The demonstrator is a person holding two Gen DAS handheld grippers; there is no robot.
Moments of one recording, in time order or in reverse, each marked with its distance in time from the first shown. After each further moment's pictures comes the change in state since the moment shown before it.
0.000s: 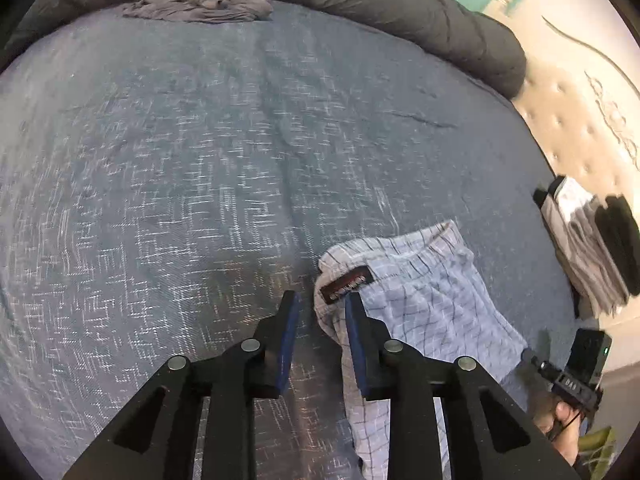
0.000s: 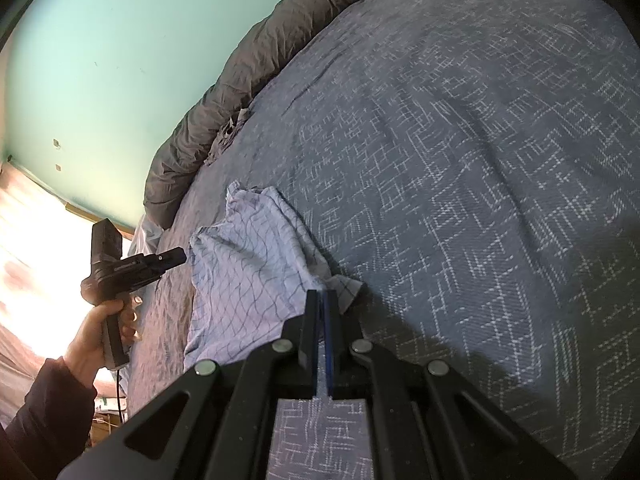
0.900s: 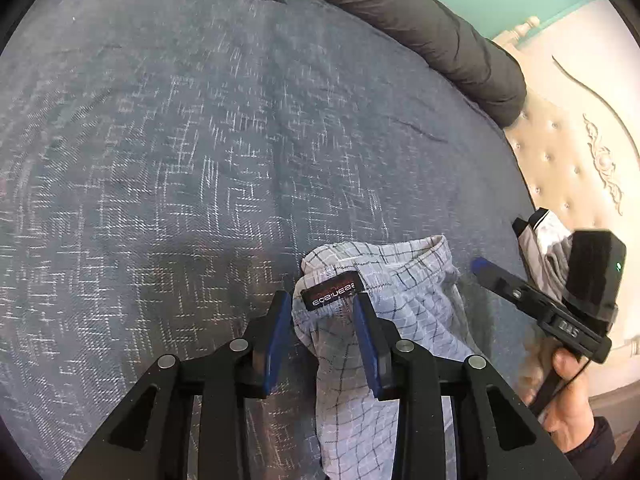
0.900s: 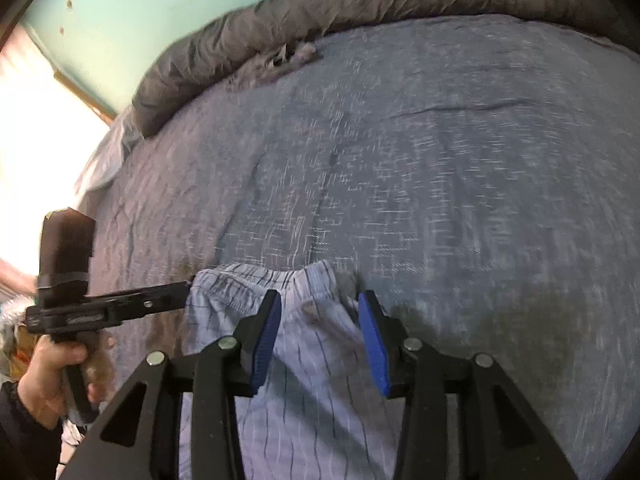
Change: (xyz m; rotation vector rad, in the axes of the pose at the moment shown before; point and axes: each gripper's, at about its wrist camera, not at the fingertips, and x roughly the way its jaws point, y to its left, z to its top) left arm 0.034 0.013 -0.003 -0.161 -0.009 -0.157; right arm 0.164 0.139 0.112 -0.420 0.250 -0.172
